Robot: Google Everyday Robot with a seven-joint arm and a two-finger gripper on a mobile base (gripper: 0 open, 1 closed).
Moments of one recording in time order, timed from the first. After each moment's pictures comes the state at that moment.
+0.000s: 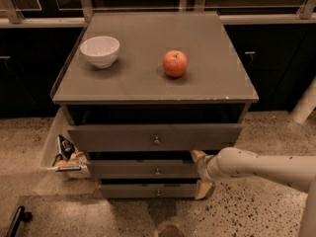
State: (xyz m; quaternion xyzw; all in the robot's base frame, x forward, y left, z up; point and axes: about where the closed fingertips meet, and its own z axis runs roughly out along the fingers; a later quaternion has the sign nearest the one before) arm 0.551 -0.166 0.444 -0.73 0.63 -0.01 0.28
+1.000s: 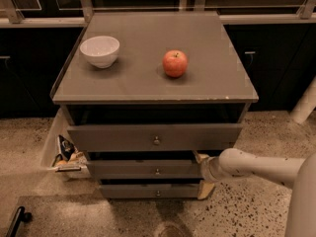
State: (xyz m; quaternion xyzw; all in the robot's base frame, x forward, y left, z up) arm 0.572 -0.181 0.403 -0.71 0.65 0.00 0.27
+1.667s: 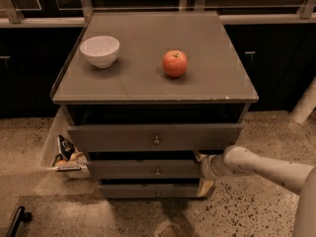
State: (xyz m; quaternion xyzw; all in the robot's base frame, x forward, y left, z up) arm 0.584 -0.180 0.393 -0.71 0.63 0.04 0.30
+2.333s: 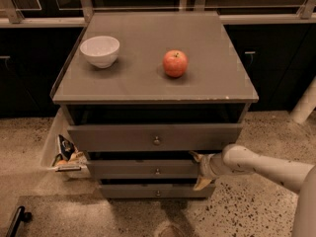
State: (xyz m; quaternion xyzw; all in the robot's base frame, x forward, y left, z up) arm 0.587 -0.180 0.395 -0.72 0.63 0.04 0.30
